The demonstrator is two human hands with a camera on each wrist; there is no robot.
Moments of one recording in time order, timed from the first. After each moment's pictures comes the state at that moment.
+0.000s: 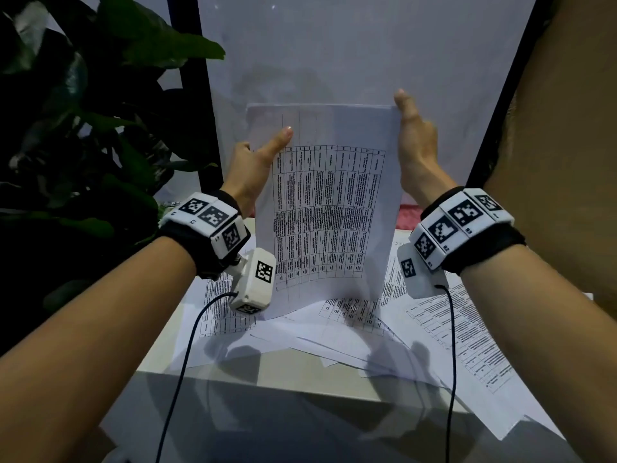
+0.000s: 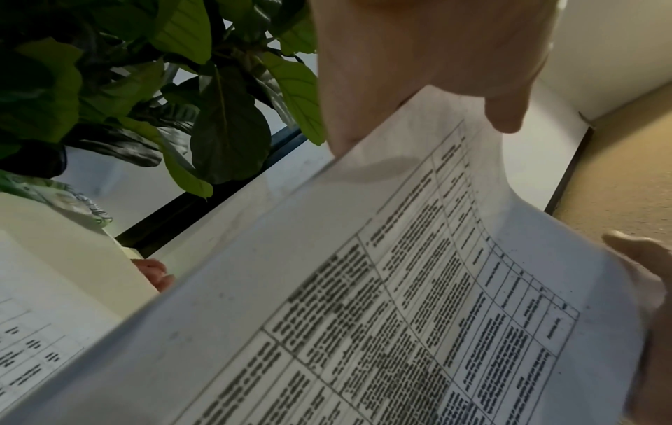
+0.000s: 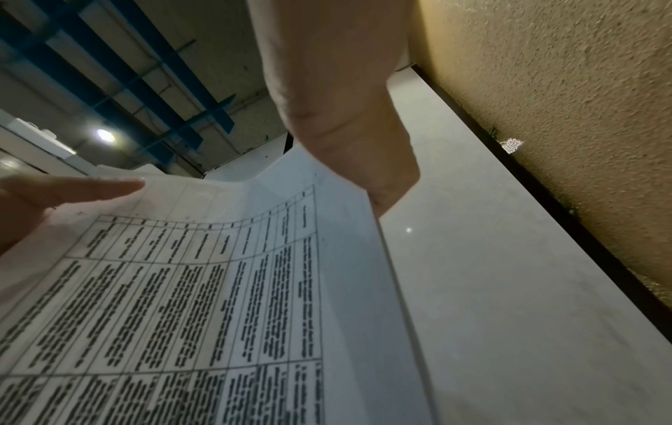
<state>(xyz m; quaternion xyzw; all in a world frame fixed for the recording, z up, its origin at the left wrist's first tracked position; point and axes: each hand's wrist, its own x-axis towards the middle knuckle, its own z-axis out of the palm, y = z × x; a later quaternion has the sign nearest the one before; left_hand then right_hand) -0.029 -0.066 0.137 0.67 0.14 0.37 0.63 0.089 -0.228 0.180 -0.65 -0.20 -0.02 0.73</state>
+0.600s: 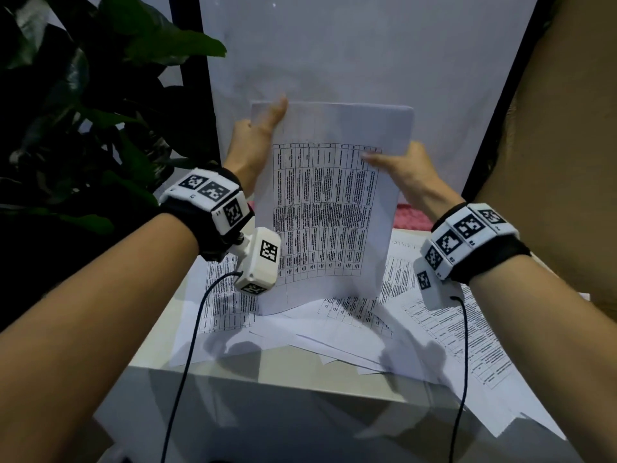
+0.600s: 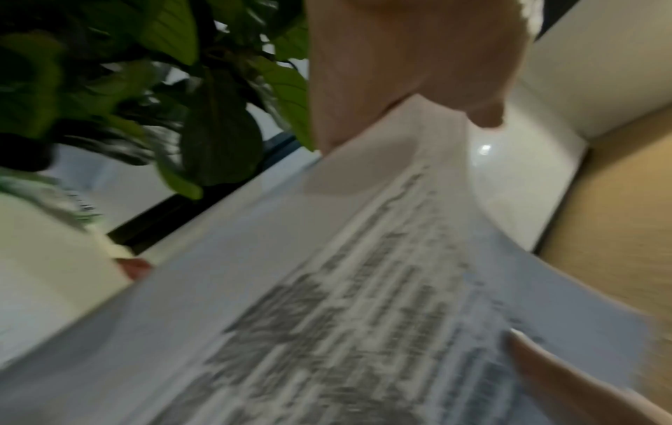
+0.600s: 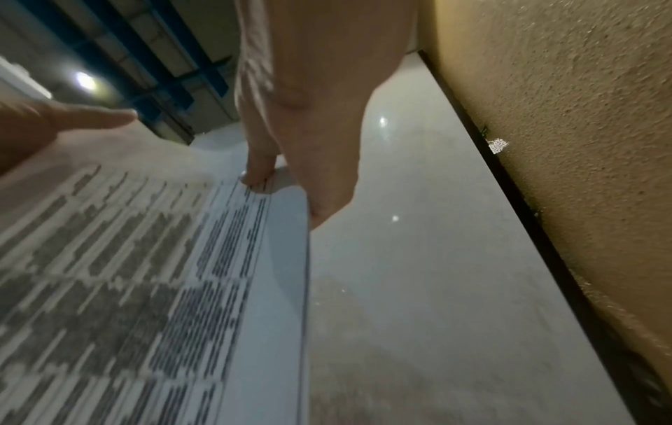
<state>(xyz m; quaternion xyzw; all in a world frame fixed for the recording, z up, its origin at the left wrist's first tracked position) -0.030 -0.076 0.167 0.69 0.15 0.38 0.59 0.097 -0.242 0.153 -0.70 -0.34 0.04 0.63</state>
